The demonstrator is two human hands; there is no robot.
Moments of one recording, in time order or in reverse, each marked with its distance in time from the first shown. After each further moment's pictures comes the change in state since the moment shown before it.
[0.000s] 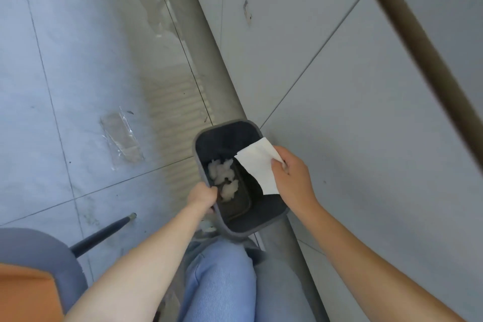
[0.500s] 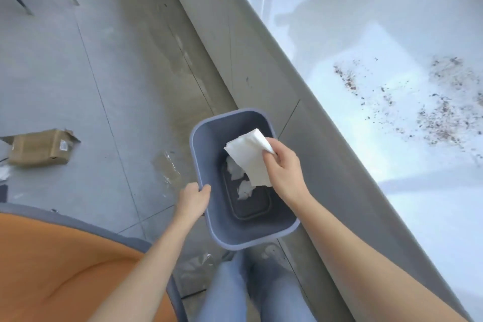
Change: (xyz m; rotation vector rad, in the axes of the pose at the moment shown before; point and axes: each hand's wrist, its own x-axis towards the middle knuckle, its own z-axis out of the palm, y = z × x) left_hand -0.241 0.086 -0.170 0.087 0.228 0.232; right_hand -0.084 -0.220 -0.087 0.266 0.047 -0.162
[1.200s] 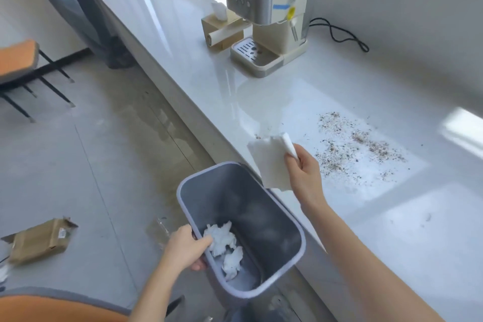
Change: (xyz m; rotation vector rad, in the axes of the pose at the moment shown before) left_hand -0.147 0.121 -0.027 0.239 -0.153 0.161; right_hand -0.026 -0.082 -0.174 0.251 0.417 -0.091
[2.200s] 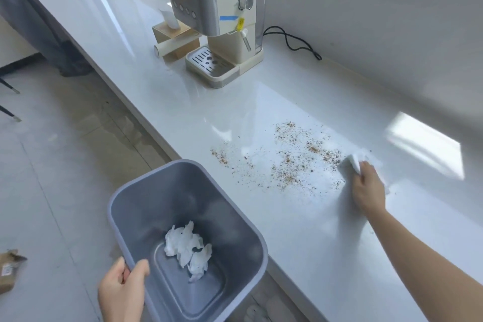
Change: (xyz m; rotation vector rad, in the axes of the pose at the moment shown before) left_hand -0.025 0.021 0.027 -0.640 0.576 0.063; right_hand 0.072 0.113 -0.235 -0.742 0.316 0.244
